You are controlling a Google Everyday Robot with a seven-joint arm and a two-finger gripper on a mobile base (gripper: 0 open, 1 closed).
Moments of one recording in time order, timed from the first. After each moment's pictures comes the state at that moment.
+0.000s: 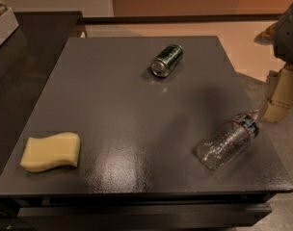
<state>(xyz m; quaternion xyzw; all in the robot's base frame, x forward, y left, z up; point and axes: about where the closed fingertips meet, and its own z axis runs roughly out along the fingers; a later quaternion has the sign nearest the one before) 0.438 -0.217 0.976 -0.60 0.78 -0.03 0.16</state>
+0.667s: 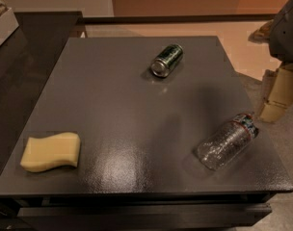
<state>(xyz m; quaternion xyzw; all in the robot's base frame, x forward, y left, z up) 0.438 -0.204 0.979 -0.62 0.77 -0.03 0.17</state>
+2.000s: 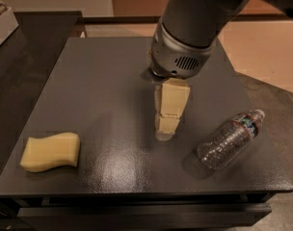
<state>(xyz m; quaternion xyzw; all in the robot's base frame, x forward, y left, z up) 0.440 -0.026 0.943 -0.73 0.67 0.04 0.15</state>
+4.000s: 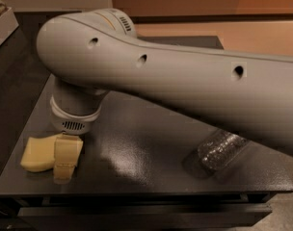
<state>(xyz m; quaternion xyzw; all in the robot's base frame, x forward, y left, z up) 0.411 0.172 0.846 -0.73 0.65 0.11 0.19</state>
